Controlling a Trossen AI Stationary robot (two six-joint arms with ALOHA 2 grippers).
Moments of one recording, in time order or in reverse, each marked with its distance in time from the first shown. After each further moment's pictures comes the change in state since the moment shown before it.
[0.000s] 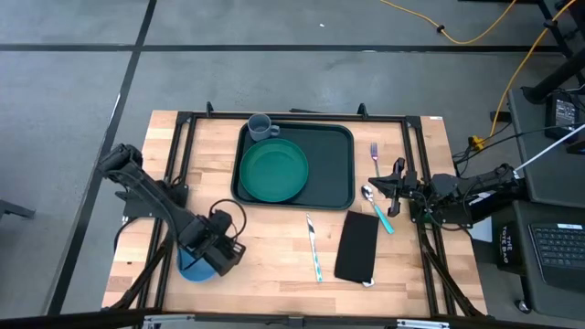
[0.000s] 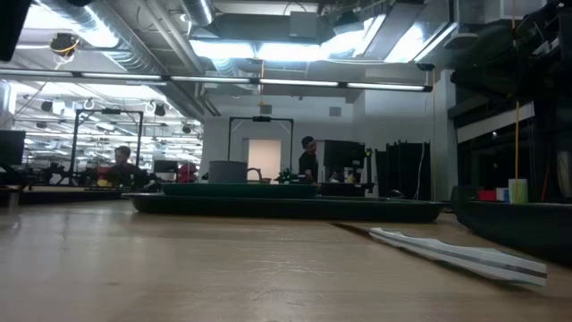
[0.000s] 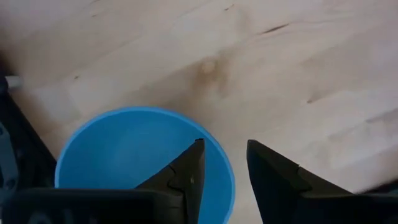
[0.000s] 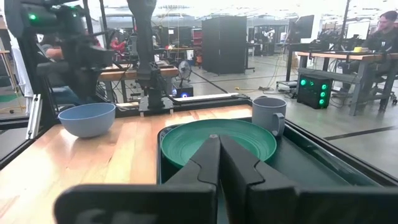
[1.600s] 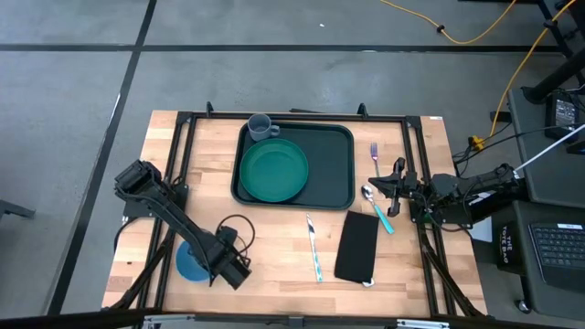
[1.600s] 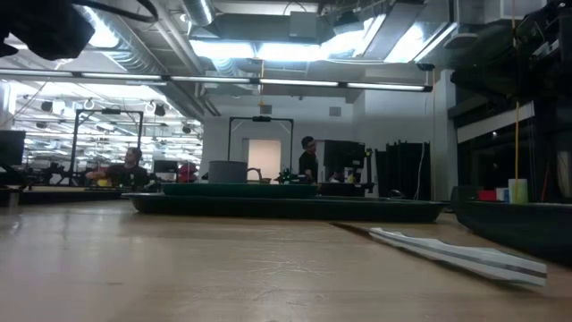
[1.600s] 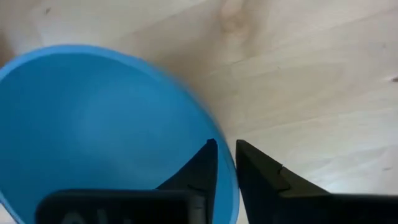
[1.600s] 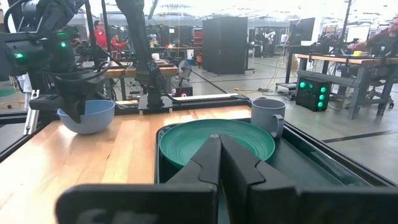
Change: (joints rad) left arm -0.015 0.225 0.000 0.088 0.156 -0.080; right arm 0.000 0.000 0.000 0.000 0.000 -0.027
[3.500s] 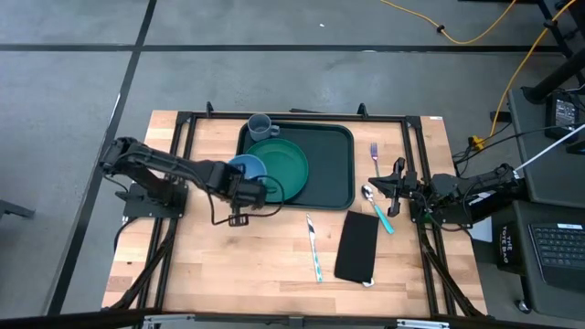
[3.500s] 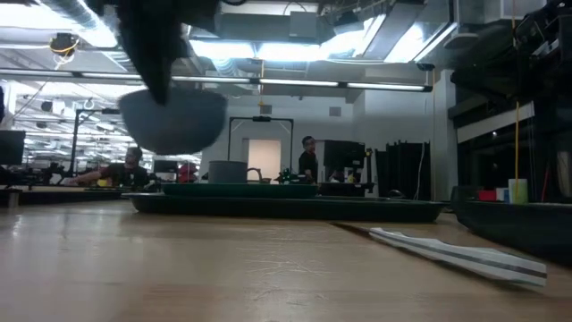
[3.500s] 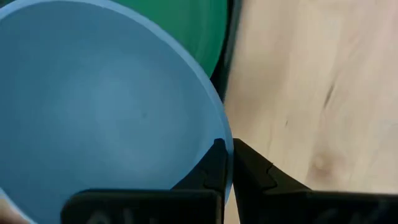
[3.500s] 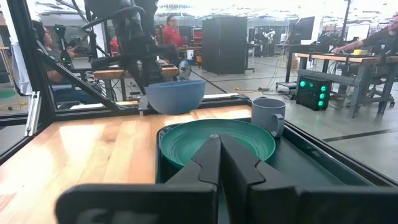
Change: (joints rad) left arm 0.515 -0.280 0.000 -0.044 -0.242 1.645; right arm 0.000 0.000 0.000 0.000 0.001 0.011
